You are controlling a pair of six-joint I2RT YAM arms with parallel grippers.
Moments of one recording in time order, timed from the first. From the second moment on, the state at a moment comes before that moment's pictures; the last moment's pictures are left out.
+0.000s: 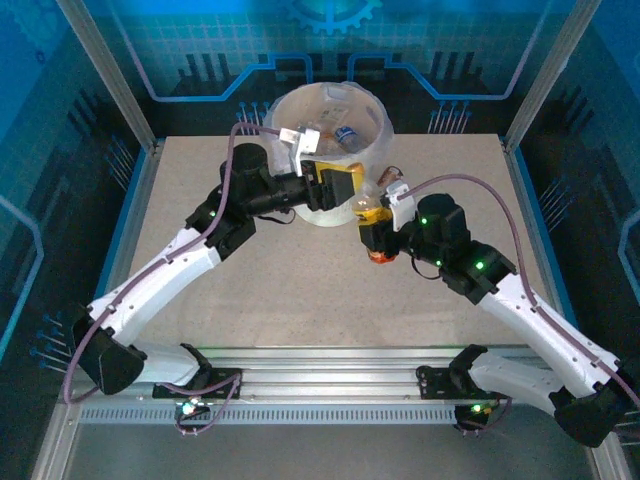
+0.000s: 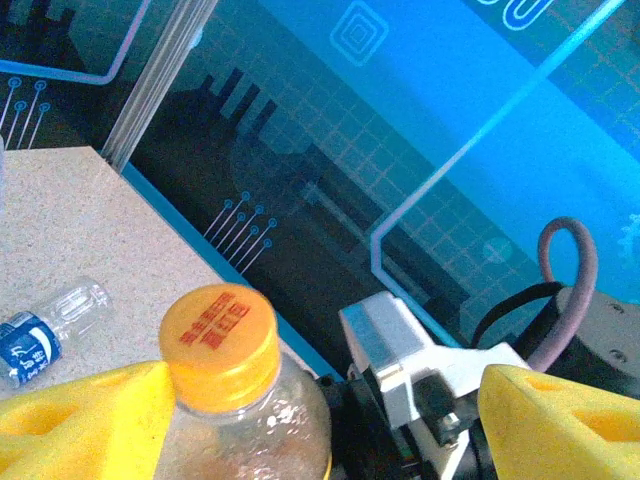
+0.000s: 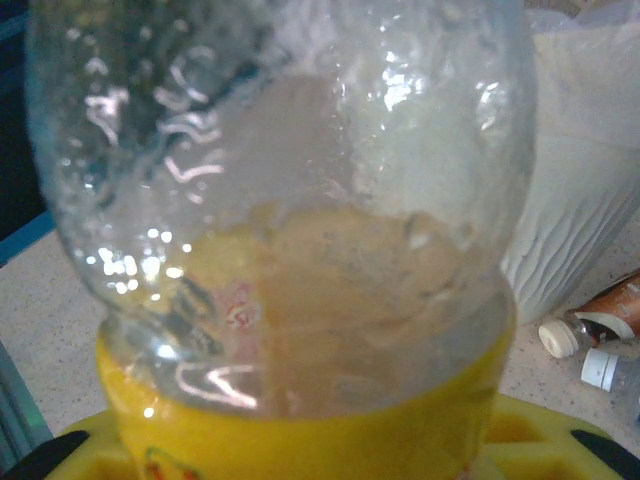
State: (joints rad) left arm -0.62 1.35 1.35 -0.05 0.51 -0.64; right arm 0.63 1.00 1.02 -0.43 -0.11 0.13
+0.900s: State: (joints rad) left arm -0.60 1.40 1.41 -0.14 0.43 -0.55; right arm 0.68 1.09 1.09 -0.38 -0.14 0.11
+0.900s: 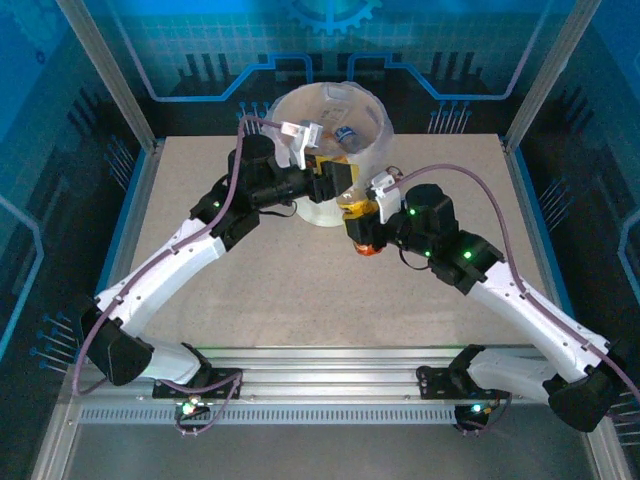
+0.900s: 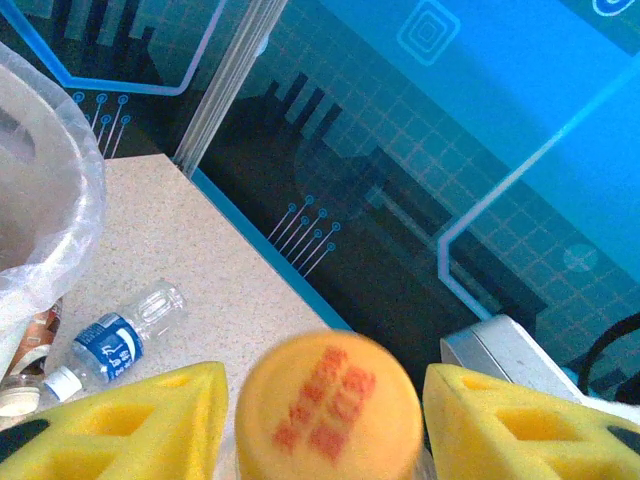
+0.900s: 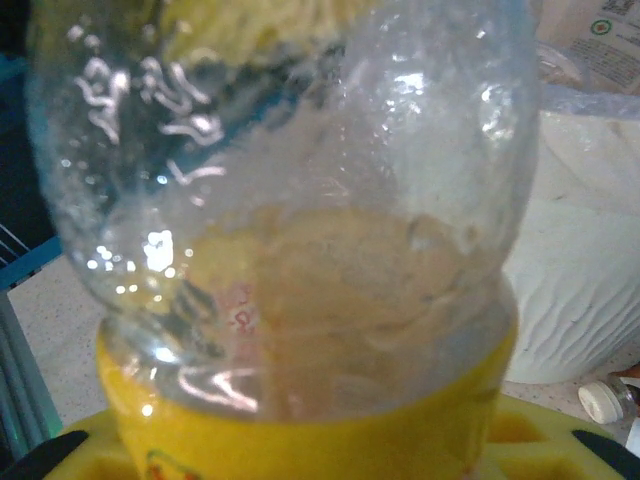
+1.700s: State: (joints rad) left arm -0.49 1.50 1.67 -0.16 0.31 -0.38; right arm 0.68 1.09 1.25 -0.52 0.00 0.11
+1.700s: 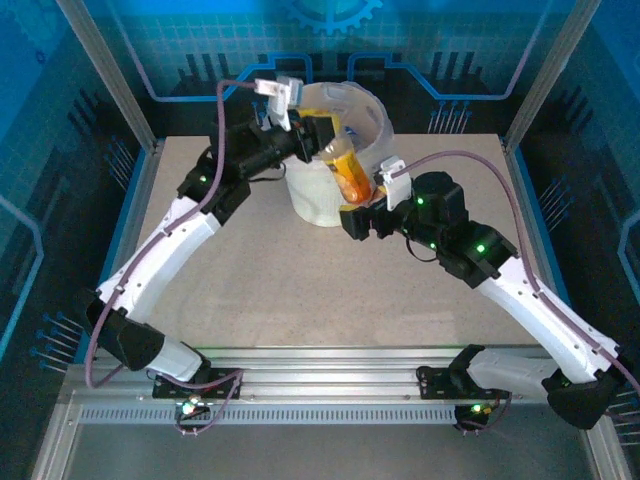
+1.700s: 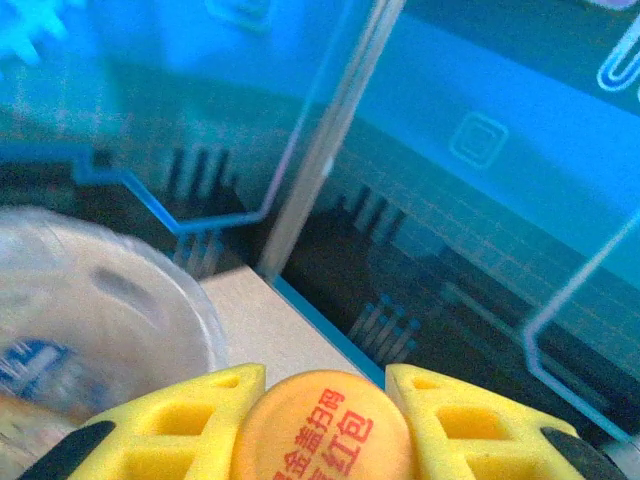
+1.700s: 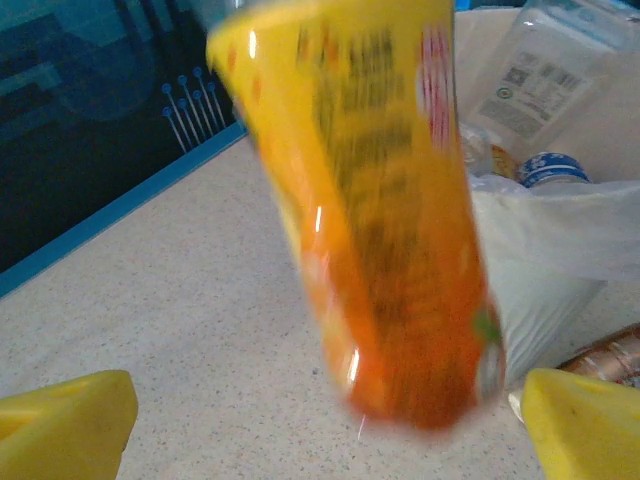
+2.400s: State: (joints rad) left arm -0.37 1.89 2.16 -0.13 -0.04 0.18; right arm 0.68 0.93 1.18 -0.68 0.31 0.31
